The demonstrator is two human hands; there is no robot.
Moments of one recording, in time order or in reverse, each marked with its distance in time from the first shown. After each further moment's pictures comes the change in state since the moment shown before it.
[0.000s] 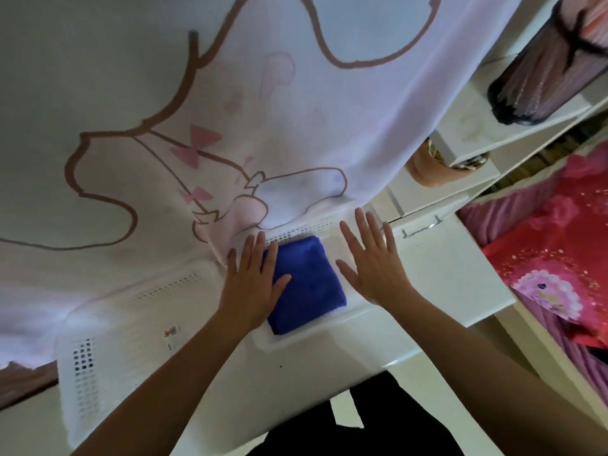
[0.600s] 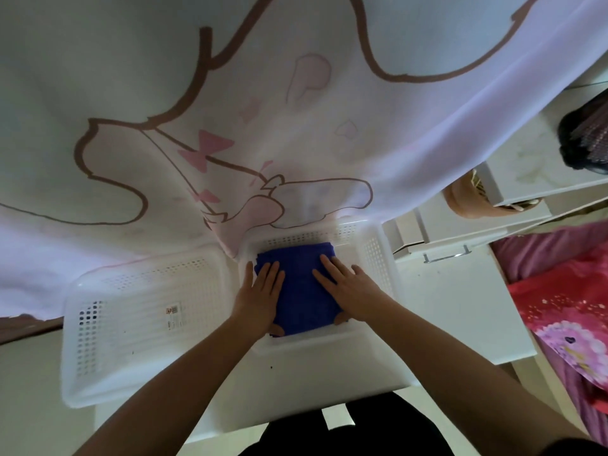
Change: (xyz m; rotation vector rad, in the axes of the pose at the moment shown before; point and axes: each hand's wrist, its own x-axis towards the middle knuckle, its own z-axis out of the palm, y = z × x) left_hand 0.001 0.016 0.031 0.309 -0.635 0.009; right_hand 0.035 -0.024 0.040 -0.181 -0.595 -0.536
